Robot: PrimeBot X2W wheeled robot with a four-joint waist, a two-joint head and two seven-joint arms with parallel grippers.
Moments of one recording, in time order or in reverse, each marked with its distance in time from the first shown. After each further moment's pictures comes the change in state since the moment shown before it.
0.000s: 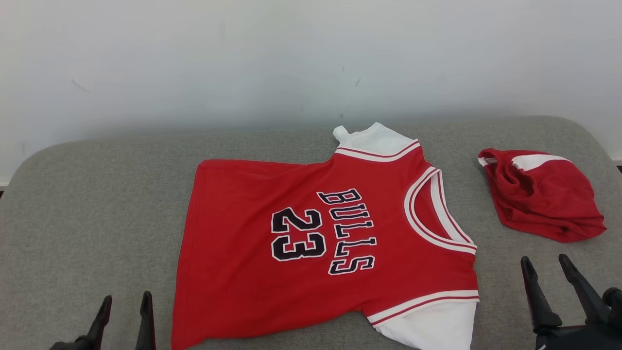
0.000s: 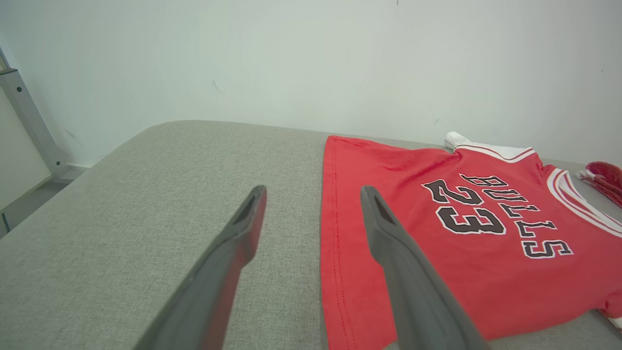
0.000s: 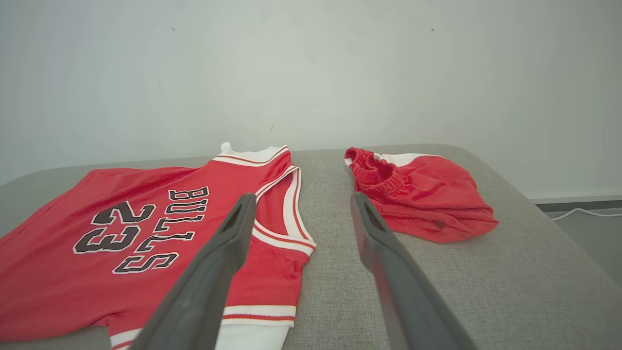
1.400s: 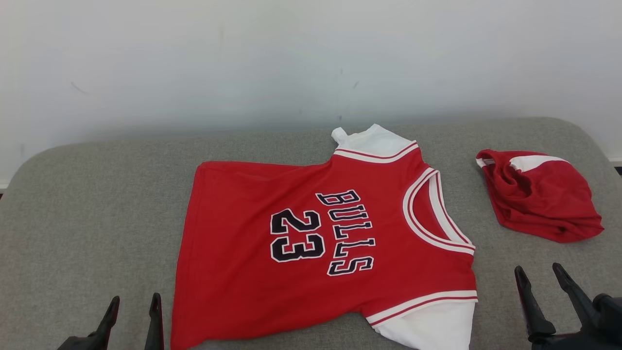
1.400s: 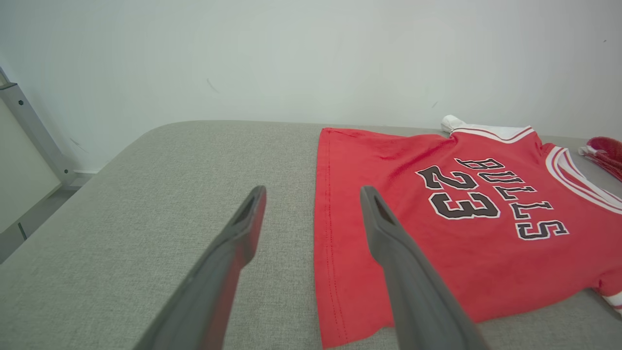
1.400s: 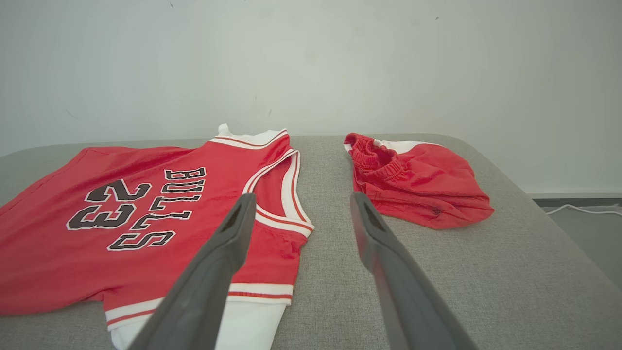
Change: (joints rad) left arm 0.042 -0.055 0.051 -0.105 0.137 0.000 0.142; right arm 0.018 0.016 0.003 0.002 -0.055 -0.005 0.035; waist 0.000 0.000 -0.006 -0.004
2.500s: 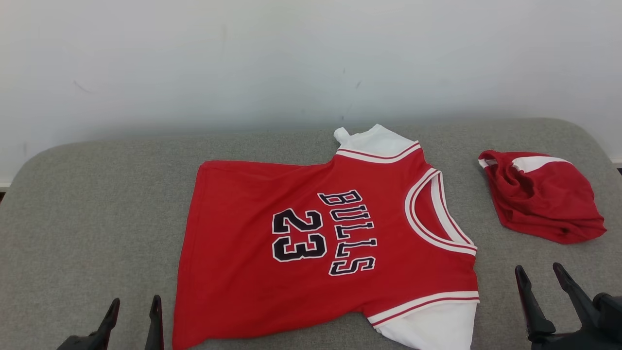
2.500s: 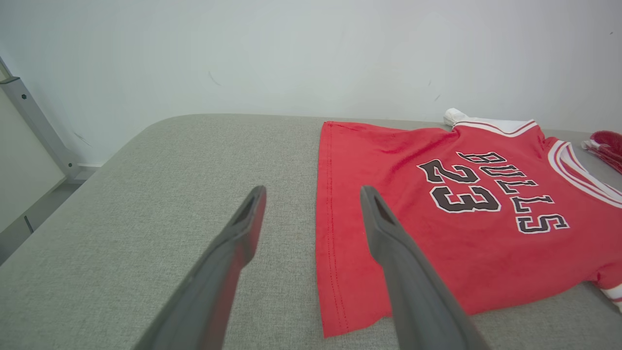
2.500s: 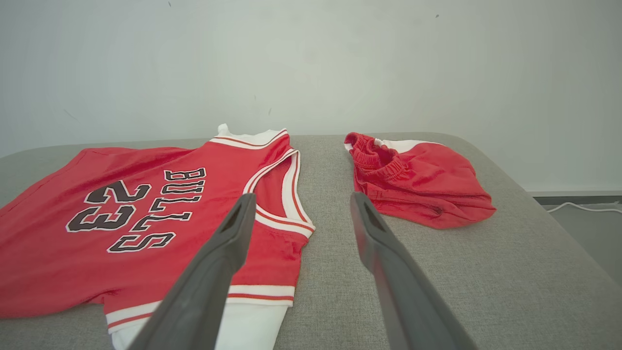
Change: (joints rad) left arm 0.015 -0.010 0.012 -0.036 0.017 0.000 0.051; right arm 0.000 0.014 -0.012 -0.002 -0.007 -0.001 0.013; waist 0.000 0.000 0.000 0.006
